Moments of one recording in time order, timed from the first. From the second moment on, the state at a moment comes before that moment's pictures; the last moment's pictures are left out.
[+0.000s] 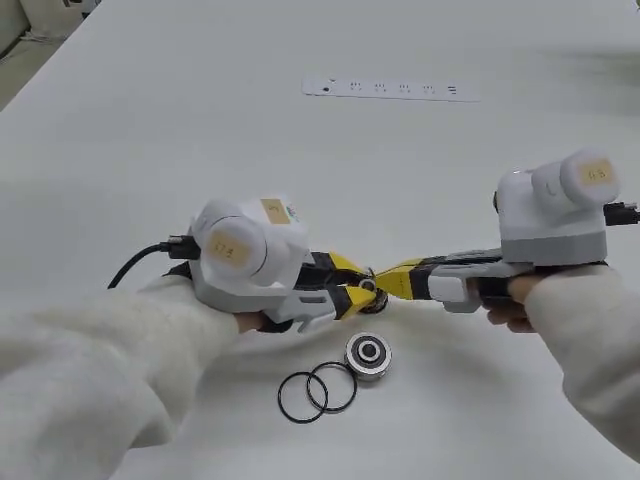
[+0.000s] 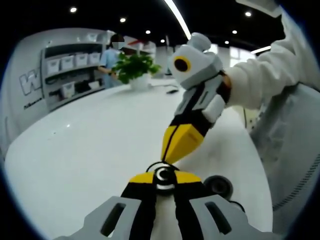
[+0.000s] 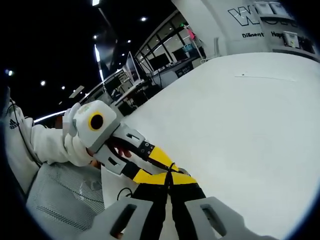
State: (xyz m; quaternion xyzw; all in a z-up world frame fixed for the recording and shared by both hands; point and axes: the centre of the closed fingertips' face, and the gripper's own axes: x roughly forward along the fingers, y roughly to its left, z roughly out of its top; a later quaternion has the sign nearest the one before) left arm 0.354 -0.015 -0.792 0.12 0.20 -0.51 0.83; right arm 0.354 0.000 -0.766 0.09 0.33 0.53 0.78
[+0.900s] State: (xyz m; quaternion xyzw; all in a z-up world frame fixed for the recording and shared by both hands) left arm 0.353 -0.009 -0.789 0.15 0.21 -0.50 0.83; right arm 0.354 -0.009 -0.775 0.07 0.35 0.50 0.79
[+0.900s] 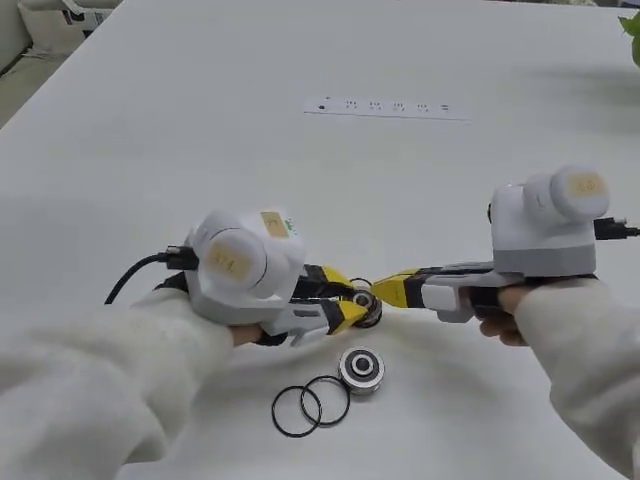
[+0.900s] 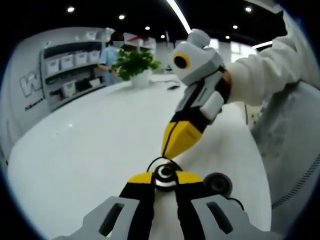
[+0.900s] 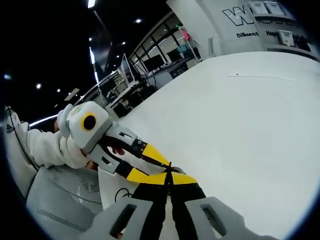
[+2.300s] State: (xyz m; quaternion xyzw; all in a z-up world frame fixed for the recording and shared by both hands) left arm 0.327 0.049 -0.691 0.11 0.14 -0.45 0.87; right arm 0.350 -0.002 -0.702 0.10 0.28 0.52 0.80
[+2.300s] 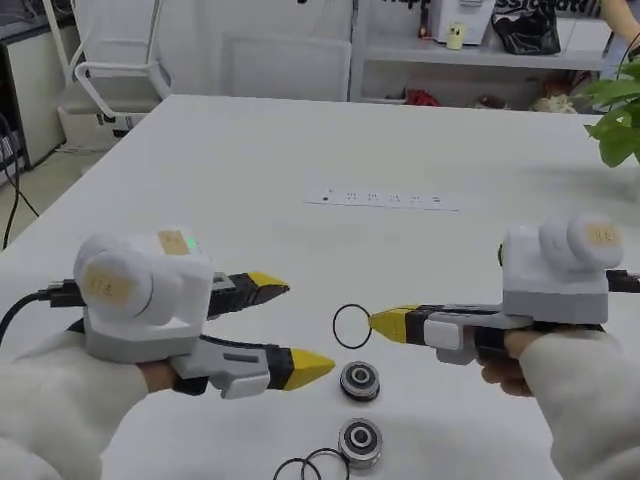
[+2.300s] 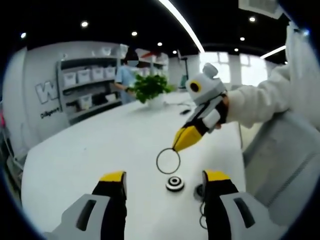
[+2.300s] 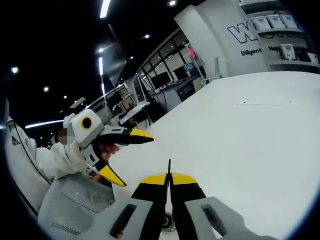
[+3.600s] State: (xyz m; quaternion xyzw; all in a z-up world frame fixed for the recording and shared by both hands) left arm 0.259 0.086 -0.727 0.12 0.20 -0.45 0.86; right arm 0.290 0.041 -0.720 0.08 0.33 0.59 0.73
